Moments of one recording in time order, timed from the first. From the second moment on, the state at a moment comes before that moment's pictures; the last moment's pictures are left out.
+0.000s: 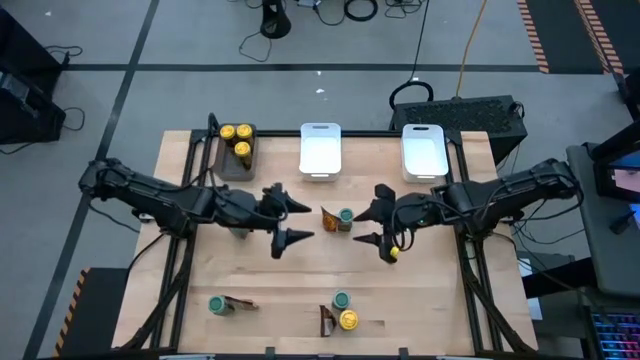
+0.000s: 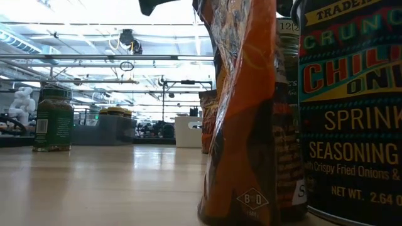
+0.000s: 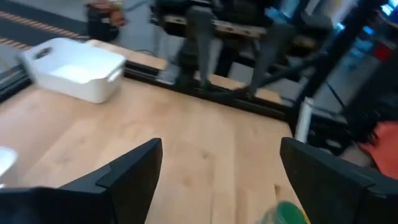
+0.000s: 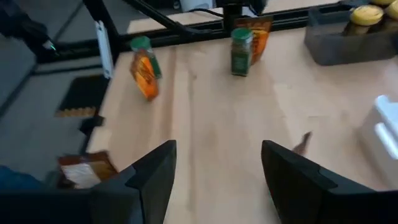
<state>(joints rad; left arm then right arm) -0.24 1.27 1.01 -0.02 -0.20 -0.33 0.26 1.24 1.11 -0.41 0.15 0.33</state>
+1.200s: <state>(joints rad) -0.43 1.37 1.04 0.14 -0.14 -0.16 0.61 1.52 1.49 -0.50 0.29 0.70</state>
